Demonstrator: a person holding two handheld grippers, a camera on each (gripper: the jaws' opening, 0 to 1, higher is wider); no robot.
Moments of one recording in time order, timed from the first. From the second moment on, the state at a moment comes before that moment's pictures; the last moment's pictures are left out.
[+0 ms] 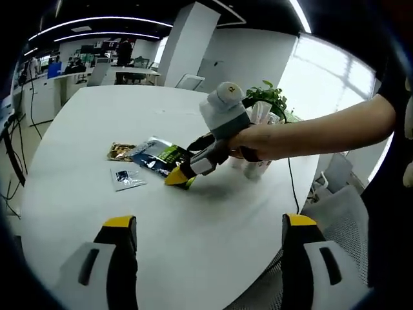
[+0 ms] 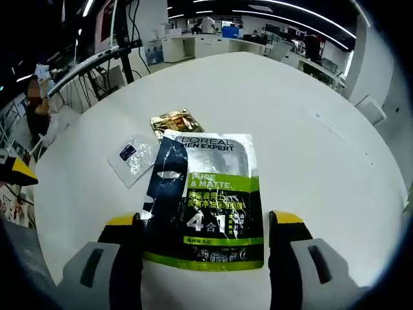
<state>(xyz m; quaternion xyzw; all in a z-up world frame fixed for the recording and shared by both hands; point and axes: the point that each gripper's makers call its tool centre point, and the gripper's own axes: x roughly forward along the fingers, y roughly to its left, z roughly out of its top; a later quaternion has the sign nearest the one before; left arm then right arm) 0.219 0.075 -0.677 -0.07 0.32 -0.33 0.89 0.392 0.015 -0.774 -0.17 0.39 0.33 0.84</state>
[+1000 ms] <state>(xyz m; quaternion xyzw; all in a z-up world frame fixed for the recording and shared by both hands) 0.219 0.078 -0.653 -0.09 0.29 -0.32 0.89 0.348 0.024 -0.747 -0.17 0.34 0.37 0.85</state>
